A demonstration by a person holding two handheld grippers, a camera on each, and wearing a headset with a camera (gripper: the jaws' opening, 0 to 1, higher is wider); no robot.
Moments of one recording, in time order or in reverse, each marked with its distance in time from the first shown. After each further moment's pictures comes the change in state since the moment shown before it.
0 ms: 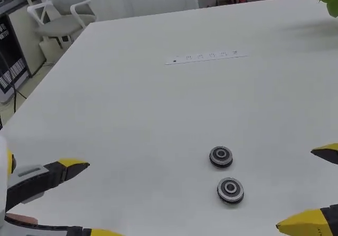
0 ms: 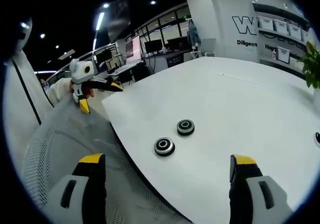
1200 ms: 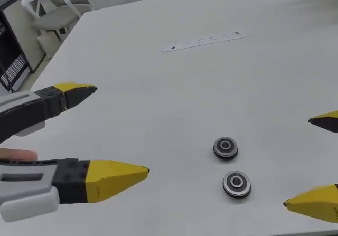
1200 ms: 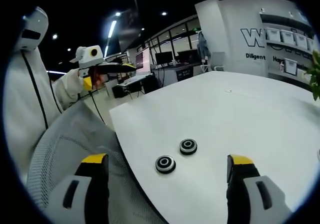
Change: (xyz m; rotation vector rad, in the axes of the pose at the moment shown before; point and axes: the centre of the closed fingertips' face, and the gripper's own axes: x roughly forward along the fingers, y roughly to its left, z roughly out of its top) left arm -0.002 -0.014 0.121 0.190 -0.211 -0.045; right arm 0.006 0.002 0.033 -0.062 -0.119 0.089
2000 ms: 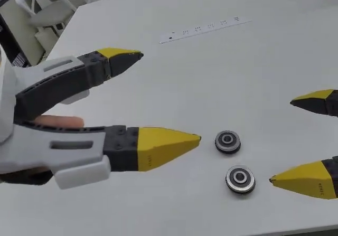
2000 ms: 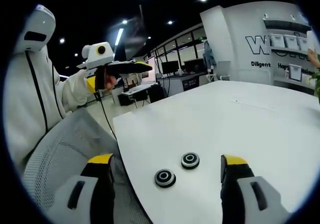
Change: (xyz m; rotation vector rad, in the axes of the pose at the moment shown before) left arm 0.055 -0.020 0.033 0.098 -0.068 -0.143; right arm 0.016 -0.008 0.011 -0.012 -0.079 0.050
